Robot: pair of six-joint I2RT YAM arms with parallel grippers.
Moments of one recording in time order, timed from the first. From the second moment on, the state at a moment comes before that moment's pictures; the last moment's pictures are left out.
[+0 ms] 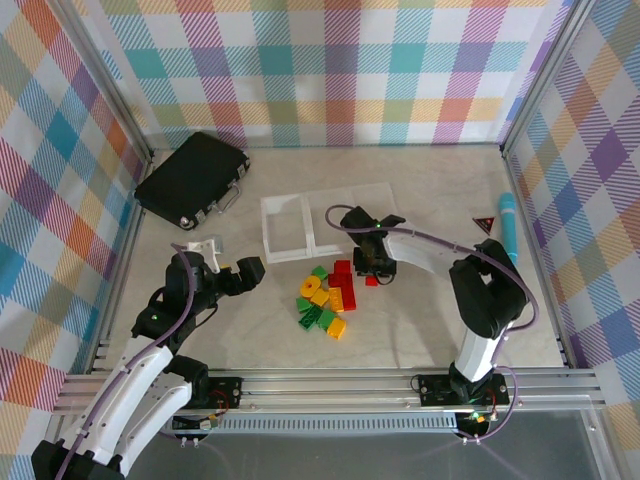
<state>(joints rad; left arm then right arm) -0.32 0.64 0.51 -0.39 0.17 -0.57 0.67 1.75 1.21 -0.83 0.17 0.70</state>
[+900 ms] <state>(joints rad) -0.32 0.64 0.51 -0.44 0.14 -0.57 0.40 2.01 1.69 -0.76 0.00 0.18</state>
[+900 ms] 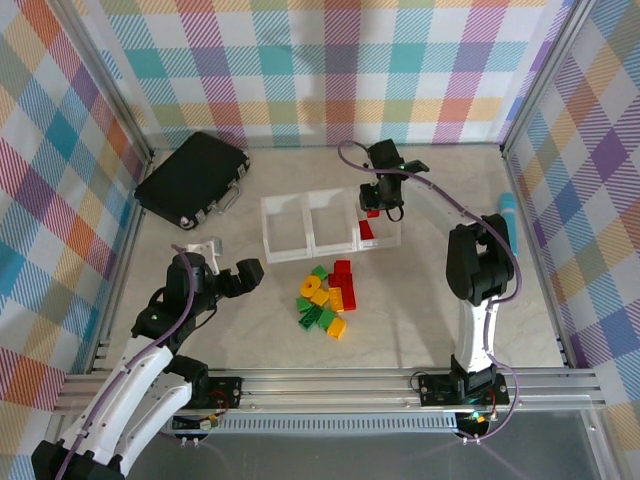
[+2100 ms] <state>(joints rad) -0.33 0.59 0.52 -0.50 0.13 -0.59 0.44 1.59 1.40 -0.83 -0.09 0.37</state>
